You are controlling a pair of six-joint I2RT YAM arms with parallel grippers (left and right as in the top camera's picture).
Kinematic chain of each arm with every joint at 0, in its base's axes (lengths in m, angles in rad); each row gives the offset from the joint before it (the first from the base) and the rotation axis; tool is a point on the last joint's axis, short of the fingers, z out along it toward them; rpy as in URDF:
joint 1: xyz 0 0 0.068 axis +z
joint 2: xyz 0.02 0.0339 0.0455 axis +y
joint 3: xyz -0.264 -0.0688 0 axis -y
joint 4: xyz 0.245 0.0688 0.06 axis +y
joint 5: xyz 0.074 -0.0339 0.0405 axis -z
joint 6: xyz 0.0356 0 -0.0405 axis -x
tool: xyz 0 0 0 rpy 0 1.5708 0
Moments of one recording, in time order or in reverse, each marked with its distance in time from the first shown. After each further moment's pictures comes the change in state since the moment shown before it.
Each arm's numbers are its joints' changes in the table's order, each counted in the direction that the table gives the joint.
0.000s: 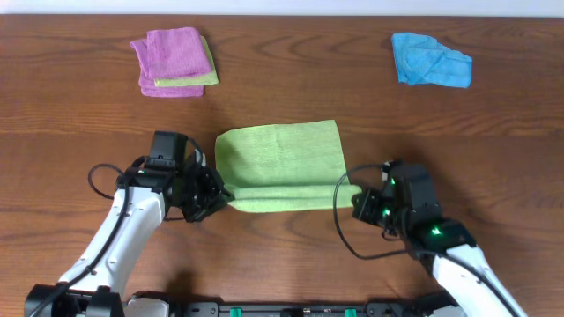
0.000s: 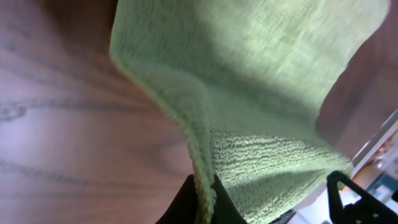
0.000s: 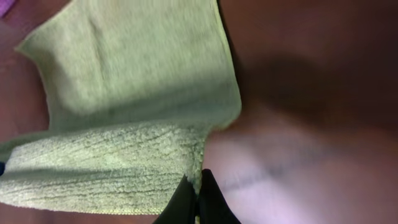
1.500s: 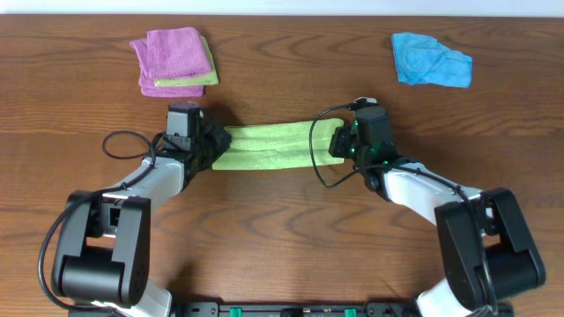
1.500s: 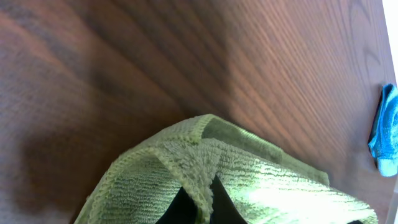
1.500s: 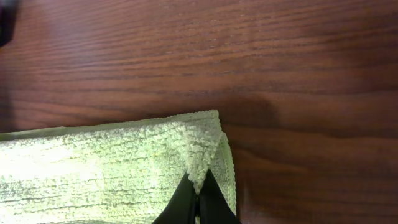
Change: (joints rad) left arm -0.021 0.367 0.058 -0.745 -0.275 0.146; right arm 0.027 0.690 0.303 -0.579 0.208 0.215
